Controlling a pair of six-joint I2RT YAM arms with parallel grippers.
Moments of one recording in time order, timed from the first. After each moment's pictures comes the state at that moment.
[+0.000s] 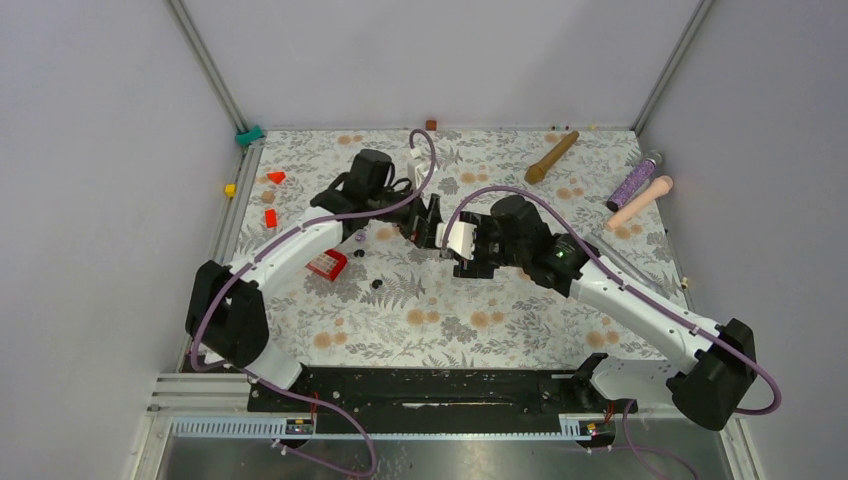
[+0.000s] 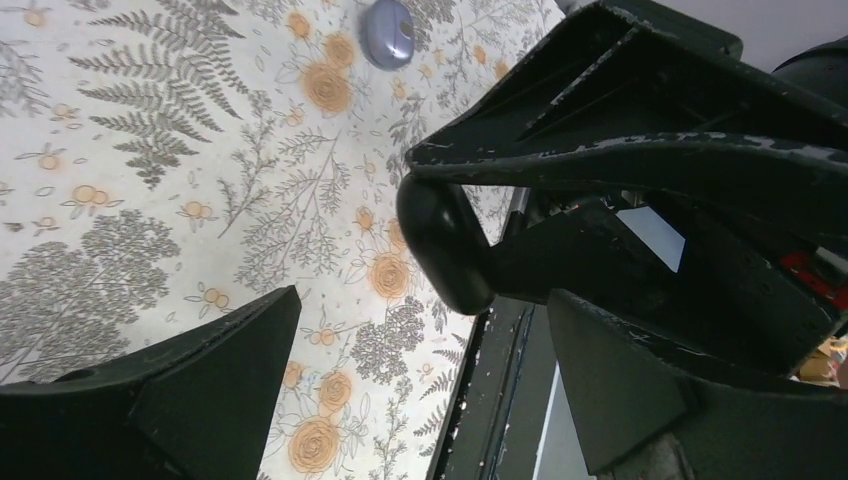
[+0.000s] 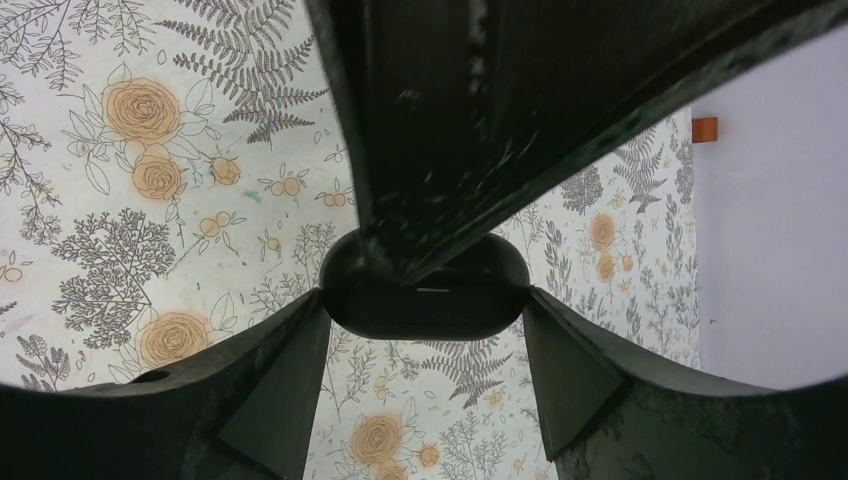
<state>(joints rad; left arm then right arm) -0.52 1.54 1.23 -0.30 0.86 -0.21 0.77 1.20 1.02 -0.46 -0.19 -0.81</state>
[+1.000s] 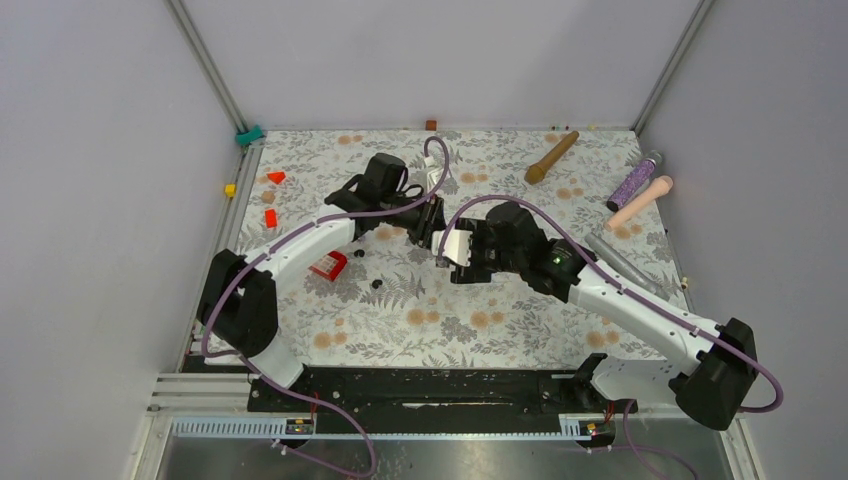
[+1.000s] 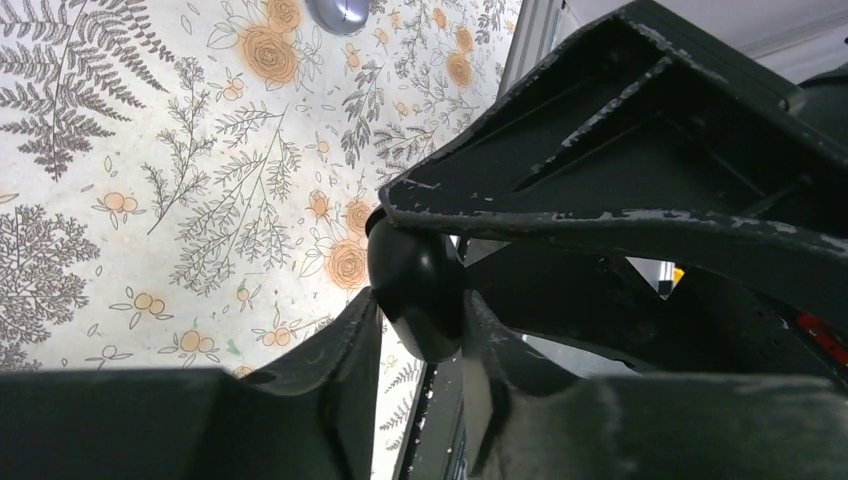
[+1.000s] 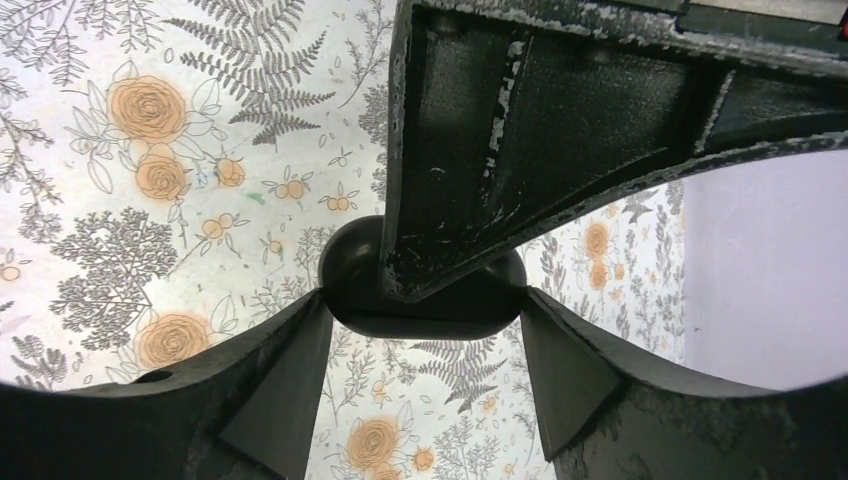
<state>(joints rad) -0.58 1.61 1.25 -0.32 0.93 -0.23 0.81 1.19 0.99 -0.45 -0.16 -0.82</state>
